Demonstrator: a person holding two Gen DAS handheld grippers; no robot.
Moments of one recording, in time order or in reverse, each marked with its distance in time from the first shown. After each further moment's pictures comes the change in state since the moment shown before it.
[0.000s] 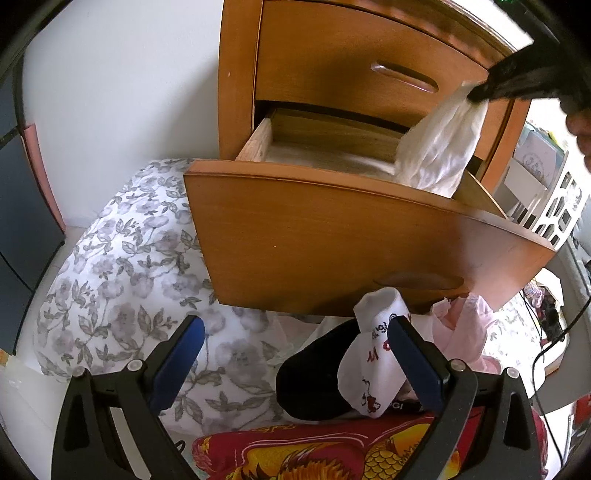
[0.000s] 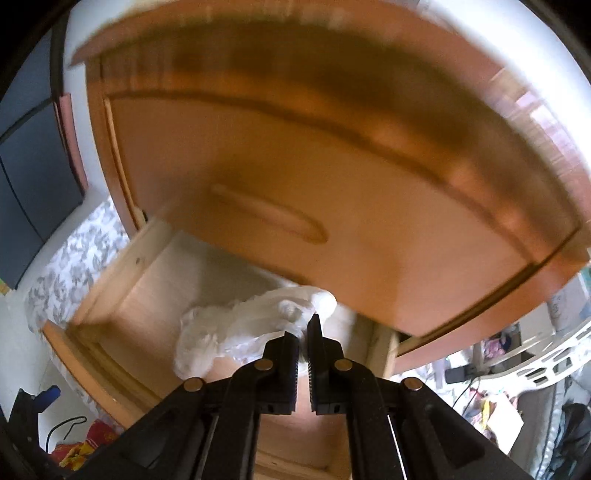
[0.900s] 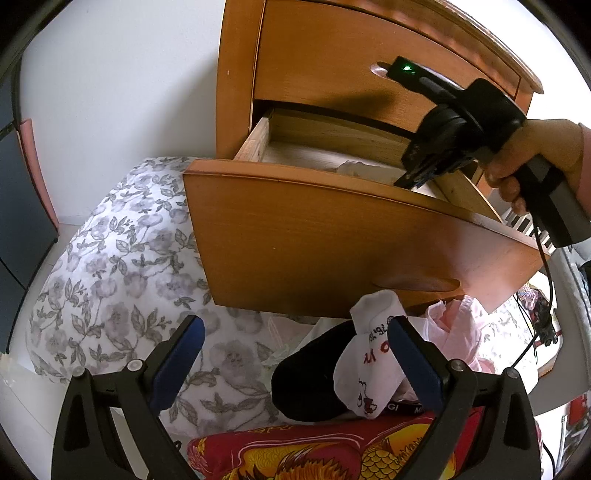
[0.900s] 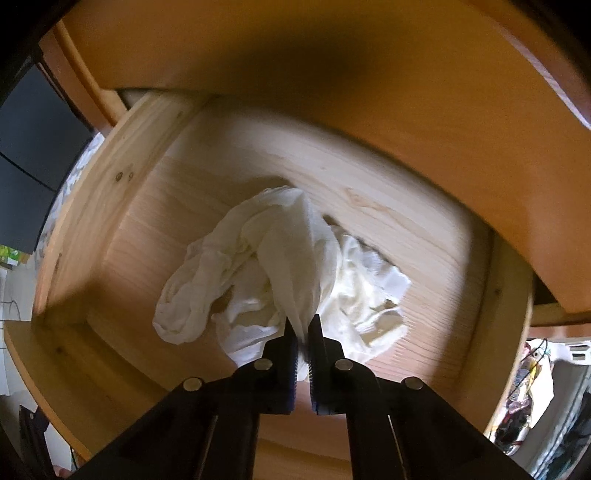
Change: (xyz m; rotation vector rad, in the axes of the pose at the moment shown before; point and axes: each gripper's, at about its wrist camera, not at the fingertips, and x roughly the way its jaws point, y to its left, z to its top) left arm 0.002 0.004 0.001 -0.014 0.002 -0.036; right arm 0.163 0.060 -0.019 0.002 0.451 0.161
